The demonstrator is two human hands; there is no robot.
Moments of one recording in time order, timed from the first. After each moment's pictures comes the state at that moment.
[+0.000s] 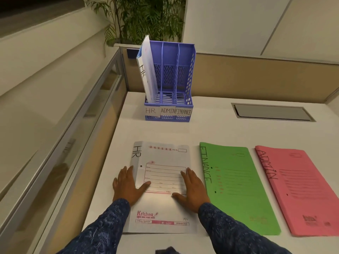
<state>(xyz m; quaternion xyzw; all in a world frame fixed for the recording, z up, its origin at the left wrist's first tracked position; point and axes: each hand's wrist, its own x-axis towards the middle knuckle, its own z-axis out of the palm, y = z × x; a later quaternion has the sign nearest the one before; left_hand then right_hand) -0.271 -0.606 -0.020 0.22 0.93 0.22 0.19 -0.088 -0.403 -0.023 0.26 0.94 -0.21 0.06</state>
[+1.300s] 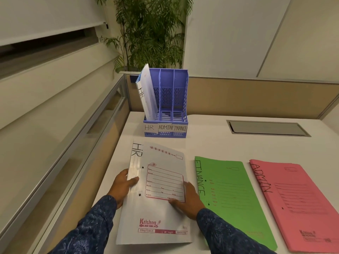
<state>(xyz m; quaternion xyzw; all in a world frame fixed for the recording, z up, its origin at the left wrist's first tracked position) -0.273 -0.594 0.068 0.09 0.72 0.60 0.32 -0.080 -0.394 0.014 0.31 0.84 -0.45 0.03</state>
